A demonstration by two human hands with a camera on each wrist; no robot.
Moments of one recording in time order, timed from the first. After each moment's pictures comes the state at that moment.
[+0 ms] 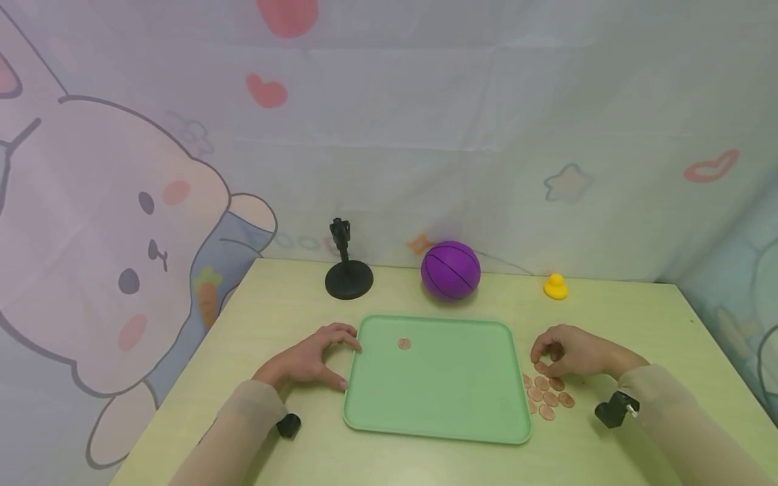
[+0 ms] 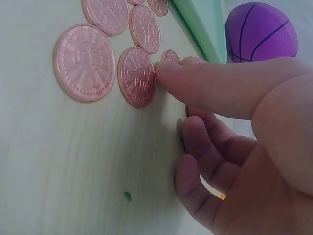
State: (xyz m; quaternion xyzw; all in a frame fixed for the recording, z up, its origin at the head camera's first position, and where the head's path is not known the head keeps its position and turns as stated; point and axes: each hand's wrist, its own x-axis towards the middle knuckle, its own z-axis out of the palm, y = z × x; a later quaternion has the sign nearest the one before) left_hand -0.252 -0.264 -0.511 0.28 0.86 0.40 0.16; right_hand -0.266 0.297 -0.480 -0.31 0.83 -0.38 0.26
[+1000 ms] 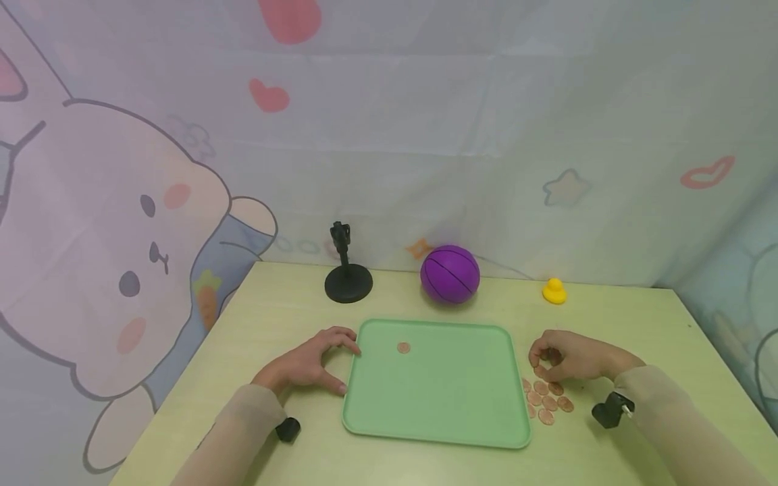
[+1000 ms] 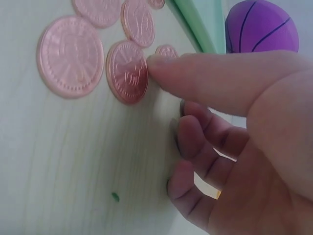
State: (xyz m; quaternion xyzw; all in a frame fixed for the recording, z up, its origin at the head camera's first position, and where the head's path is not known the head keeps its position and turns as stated) left_hand -0.253 -0.265 -0.514 0.29 0.86 0.39 0.15; right_hand -0.267 0.297 -0.478 -0.32 0.82 -0.38 0.28
